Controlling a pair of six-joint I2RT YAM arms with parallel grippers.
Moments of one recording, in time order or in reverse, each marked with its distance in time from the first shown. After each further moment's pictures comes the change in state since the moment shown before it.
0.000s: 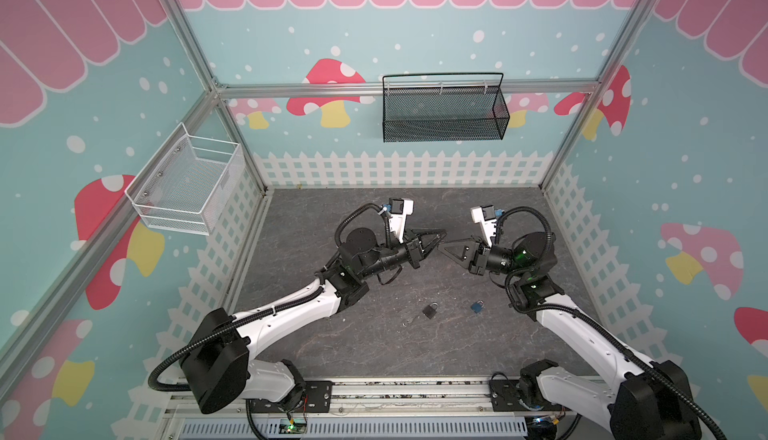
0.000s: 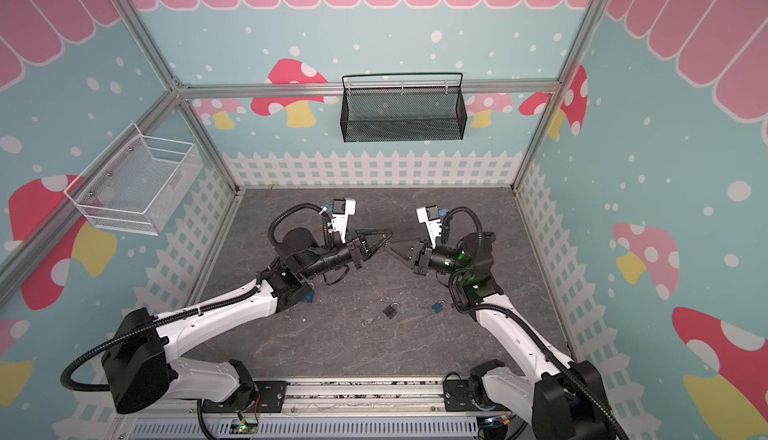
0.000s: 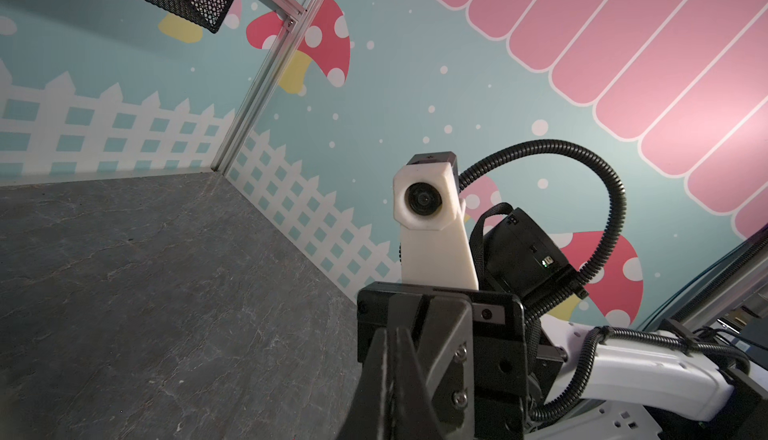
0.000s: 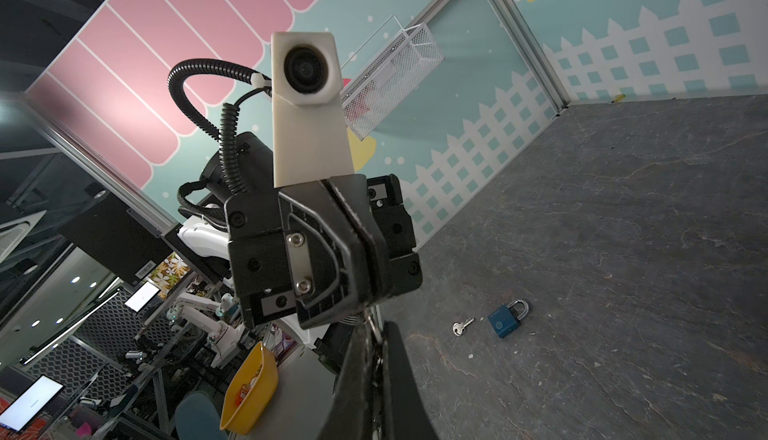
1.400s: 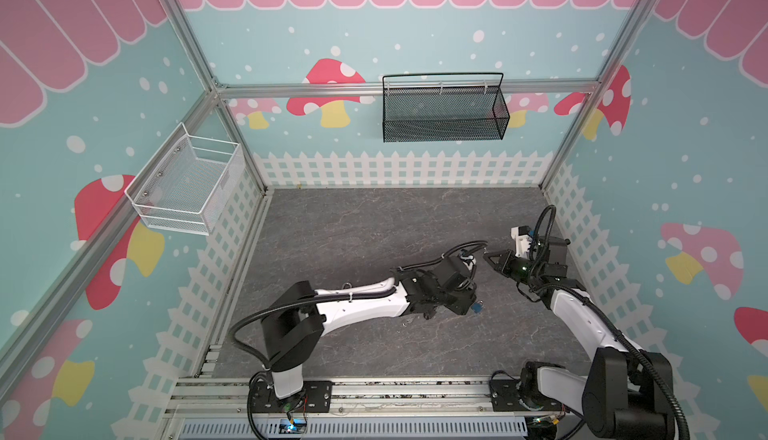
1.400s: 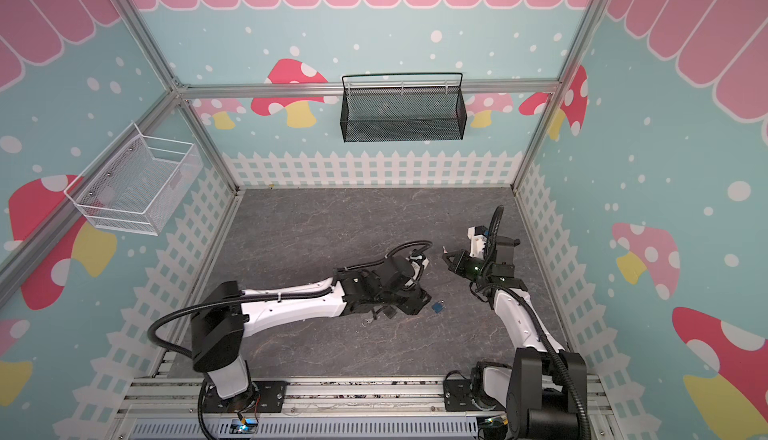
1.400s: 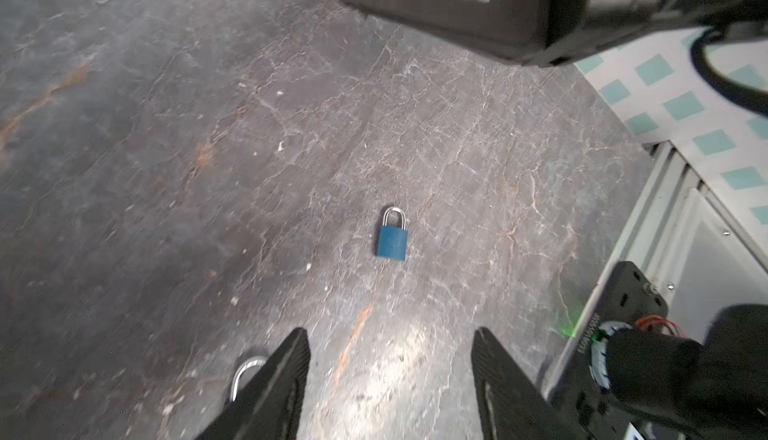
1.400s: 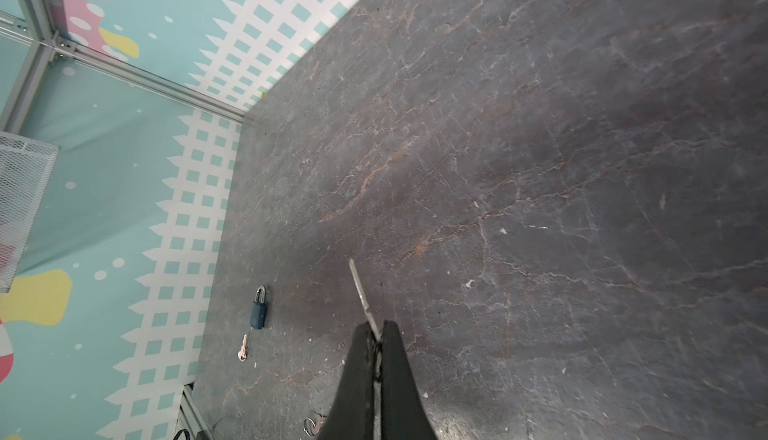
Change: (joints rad) left arm -0.320 0.512 0.490 -0.918 -0.414 0.248; right arm -0.434 0.097 -0.040 -0.733 0.339 -0.390
